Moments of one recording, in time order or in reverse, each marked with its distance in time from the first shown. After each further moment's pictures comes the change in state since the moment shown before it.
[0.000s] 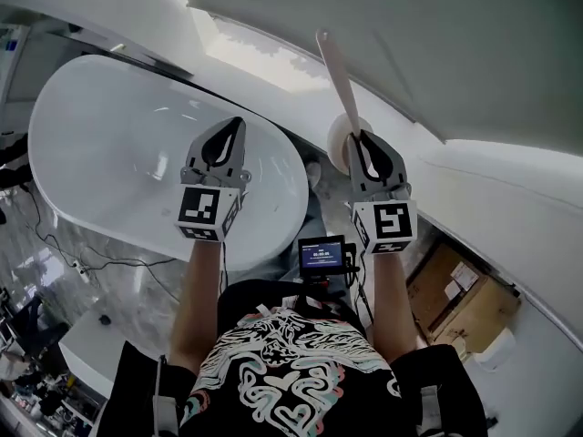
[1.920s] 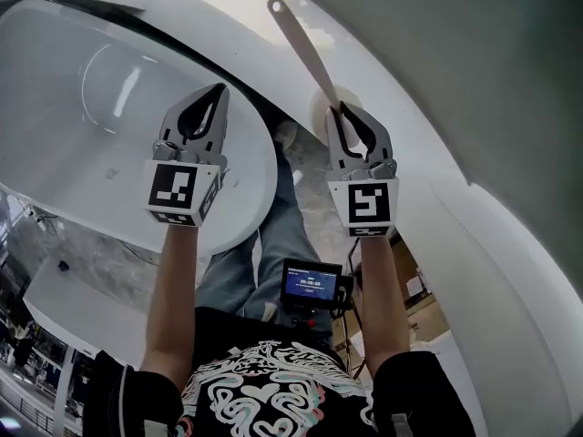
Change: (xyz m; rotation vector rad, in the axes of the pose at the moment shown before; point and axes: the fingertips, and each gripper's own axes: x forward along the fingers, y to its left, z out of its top) left arm 0.095 0.056 -0.119 -0.240 0.193 -0.014; right arm 0.137 0.012 -0.092 -0.156 0.344 0.138
